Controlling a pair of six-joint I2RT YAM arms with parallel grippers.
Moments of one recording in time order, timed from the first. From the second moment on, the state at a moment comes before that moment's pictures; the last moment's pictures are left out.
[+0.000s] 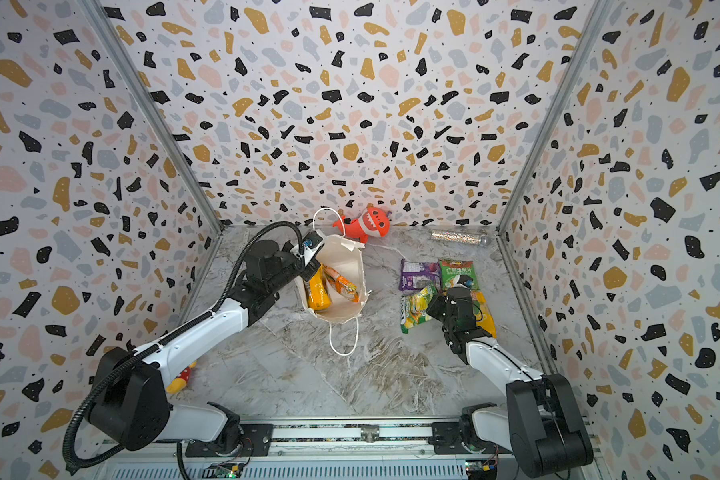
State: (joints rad) left arm -0.44 1.40 0.99 0.24 0.18 0.49; right arm 0.20 1.22 0.48 0.20 0.01 0.65
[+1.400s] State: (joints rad) left arm -0.44 1.39 1.01 0.11 0.41 0.65; right arm 0.97 1.38 1.10 -0.11 0.10 0.04
